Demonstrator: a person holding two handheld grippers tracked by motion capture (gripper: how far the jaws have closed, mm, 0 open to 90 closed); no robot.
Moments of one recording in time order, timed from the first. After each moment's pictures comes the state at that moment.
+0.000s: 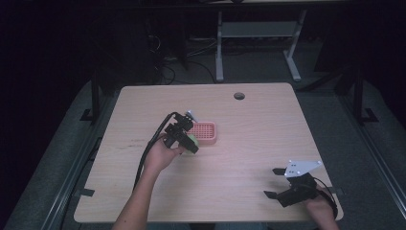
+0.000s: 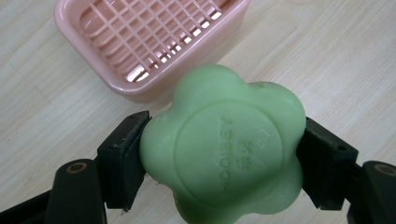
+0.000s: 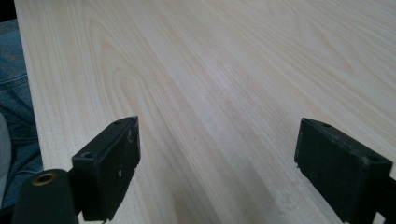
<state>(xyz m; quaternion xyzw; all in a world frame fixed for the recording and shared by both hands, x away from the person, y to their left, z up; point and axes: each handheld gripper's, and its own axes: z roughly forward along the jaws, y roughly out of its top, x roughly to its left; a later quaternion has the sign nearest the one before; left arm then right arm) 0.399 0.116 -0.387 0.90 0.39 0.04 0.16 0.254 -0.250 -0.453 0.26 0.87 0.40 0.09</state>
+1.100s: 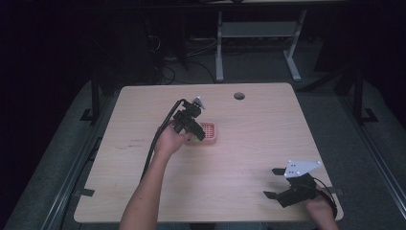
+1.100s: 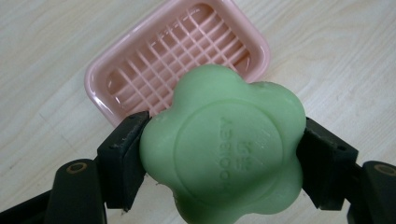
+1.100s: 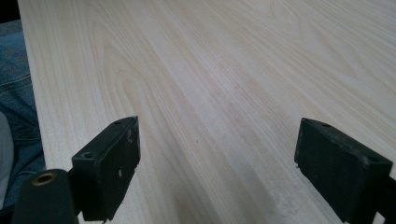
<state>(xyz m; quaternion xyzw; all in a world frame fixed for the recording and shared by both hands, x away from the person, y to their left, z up) 0.442 0.091 -0.375 0.90 0.40 0.04 0.15 0.254 -0.249 -0.453 0.26 0.87 0.40 0.09</state>
